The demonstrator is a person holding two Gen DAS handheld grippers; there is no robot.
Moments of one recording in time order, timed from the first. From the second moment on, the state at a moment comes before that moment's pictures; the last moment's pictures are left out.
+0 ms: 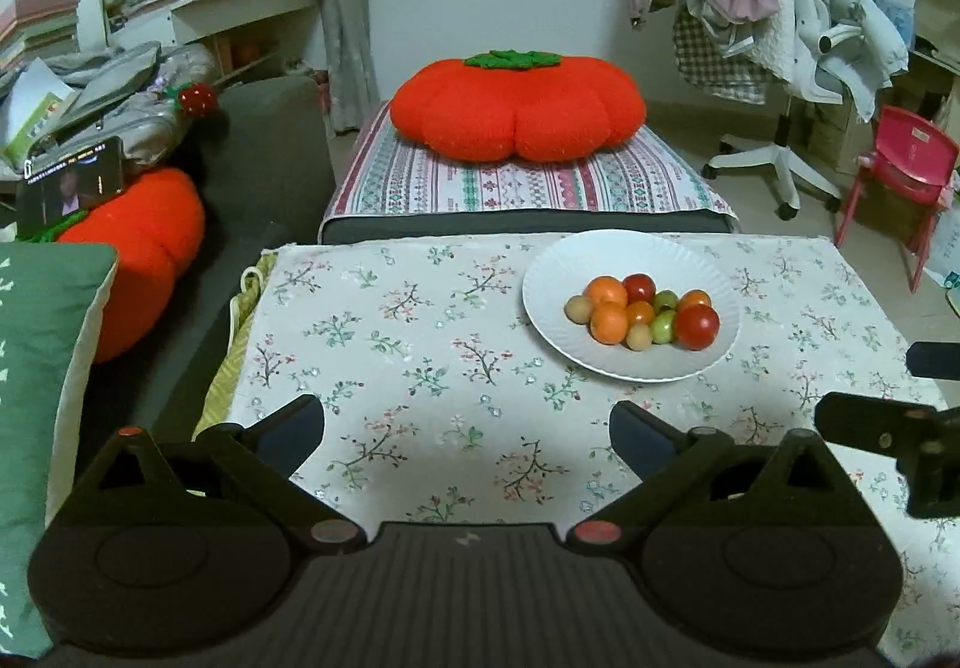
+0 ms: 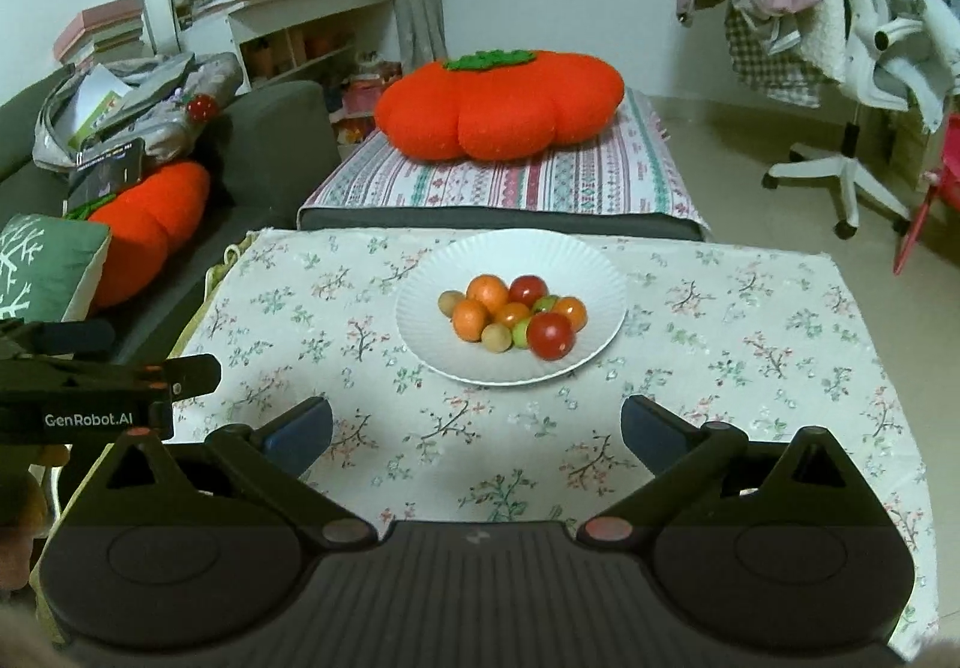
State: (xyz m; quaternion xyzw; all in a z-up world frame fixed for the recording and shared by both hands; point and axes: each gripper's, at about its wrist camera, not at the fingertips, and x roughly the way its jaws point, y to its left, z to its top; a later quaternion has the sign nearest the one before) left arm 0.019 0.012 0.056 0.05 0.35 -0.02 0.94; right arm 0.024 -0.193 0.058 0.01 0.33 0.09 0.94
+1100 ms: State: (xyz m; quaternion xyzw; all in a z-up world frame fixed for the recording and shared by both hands) left arm 0.007 0.000 0.052 0.04 0.34 -0.02 0.94; right arm 0.013 -0.181 0.066 -0.01 0.31 0.07 0.95
